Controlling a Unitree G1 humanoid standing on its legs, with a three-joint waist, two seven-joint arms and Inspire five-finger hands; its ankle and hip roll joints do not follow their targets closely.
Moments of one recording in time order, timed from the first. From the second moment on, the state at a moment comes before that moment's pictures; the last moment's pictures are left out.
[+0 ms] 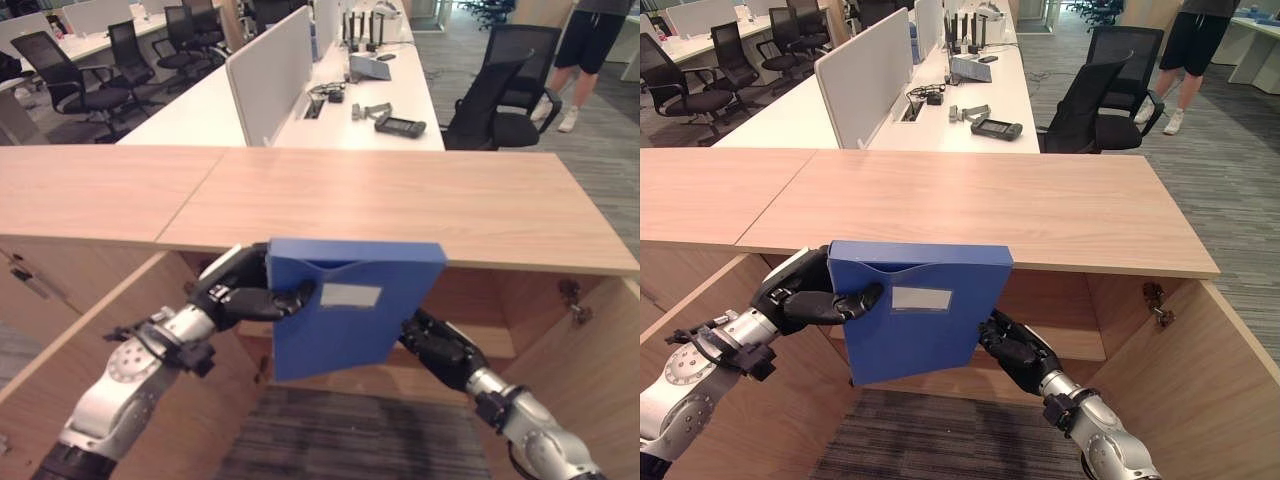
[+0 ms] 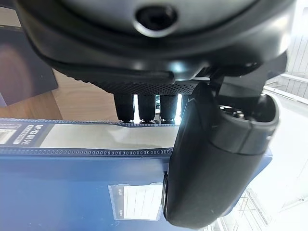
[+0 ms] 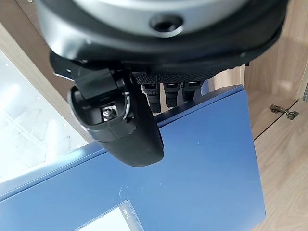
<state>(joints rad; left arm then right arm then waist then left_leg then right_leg) 0.00 0.85 -0.11 -0.20 -0.81 -0.03 -0.34 0.06 -0.57 0.26 0.15 0.96 0.05 0.38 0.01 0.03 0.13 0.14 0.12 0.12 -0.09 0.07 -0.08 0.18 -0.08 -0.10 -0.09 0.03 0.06</state>
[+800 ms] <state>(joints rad) 0.01 0.84 0.02 -0.15 -0.73 -0.03 -0.40 0.06 -0.53 0.22 0.08 0.95 0.06 0.43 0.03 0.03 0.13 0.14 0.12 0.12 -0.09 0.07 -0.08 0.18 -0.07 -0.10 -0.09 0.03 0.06</state>
